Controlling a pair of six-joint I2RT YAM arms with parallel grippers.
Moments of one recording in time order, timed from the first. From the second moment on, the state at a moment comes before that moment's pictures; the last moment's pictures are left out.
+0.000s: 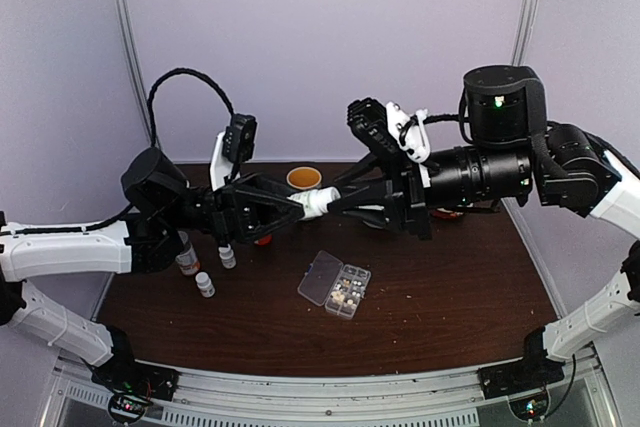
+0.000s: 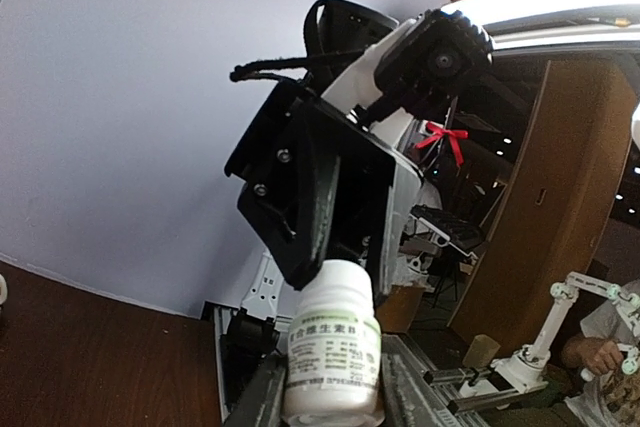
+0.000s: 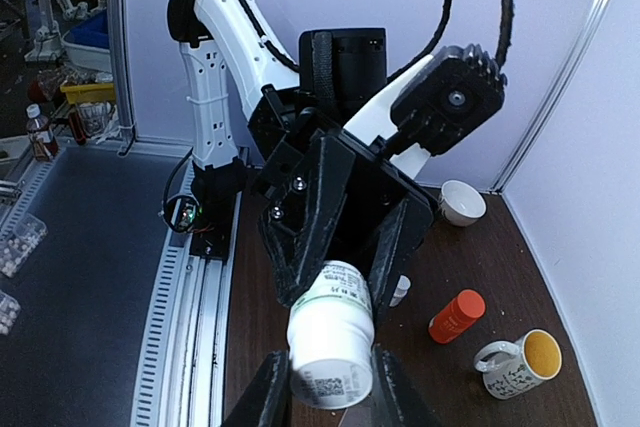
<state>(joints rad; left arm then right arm) -0.97 1.27 0.85 0.87 0.84 -0.70 1.25 1.30 1.59 -0.59 -0.17 -0.29</state>
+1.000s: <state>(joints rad) -0.99 1.00 0.96 0.20 0.51 0.41 1.20 1.33 1.46 -0.22 -0.23 0.75</state>
